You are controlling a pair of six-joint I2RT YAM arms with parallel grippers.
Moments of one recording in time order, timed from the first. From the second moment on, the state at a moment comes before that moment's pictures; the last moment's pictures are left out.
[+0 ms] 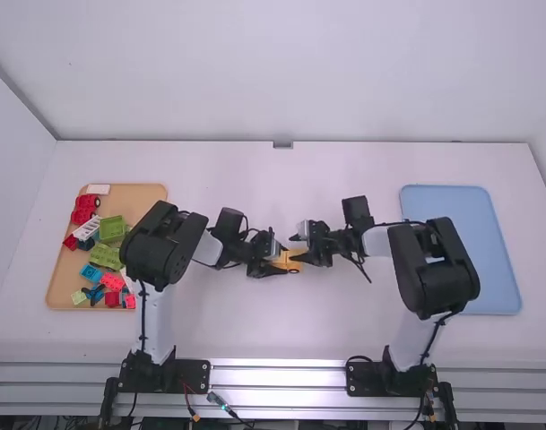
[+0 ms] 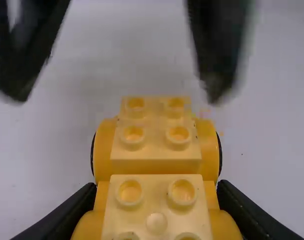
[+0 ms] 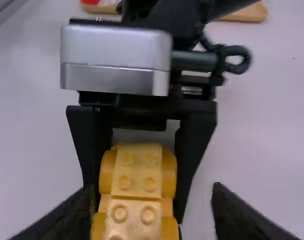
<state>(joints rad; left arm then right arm) -0.31 2.13 0.77 0.45 1.04 0.89 0.22 1.91 0.79 0.02 -1.14 -1.13</state>
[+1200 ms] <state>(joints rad) -0.31 2.13 0.77 0.49 1.00 0.81 0.25 1.98 0.79 0.01 -1.13 -1.15</state>
